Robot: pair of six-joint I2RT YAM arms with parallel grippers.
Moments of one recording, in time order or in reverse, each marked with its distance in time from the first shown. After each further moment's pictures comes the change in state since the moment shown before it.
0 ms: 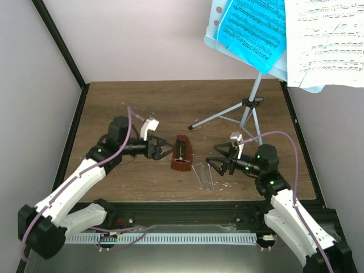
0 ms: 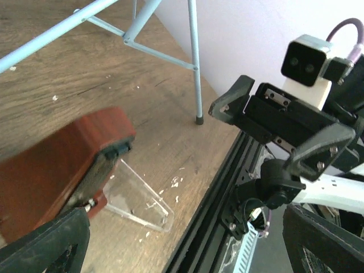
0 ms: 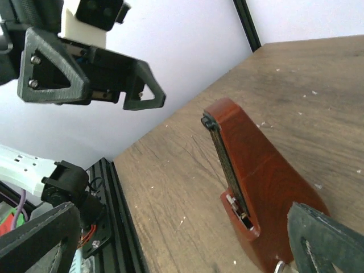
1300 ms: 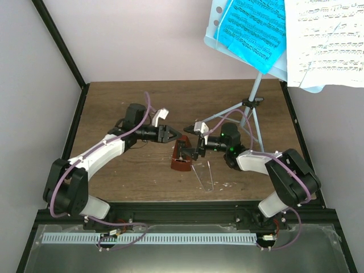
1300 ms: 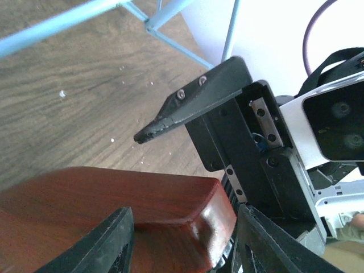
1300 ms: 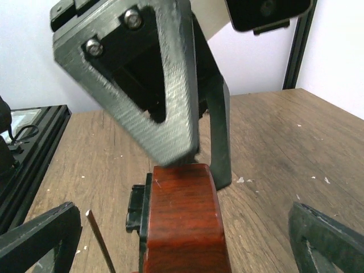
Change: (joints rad) left arm 0.072 0.478 0.161 0.187 0.156 -0.056; right arm 0.192 0.912 0.247 0.700 -0.005 -0.490
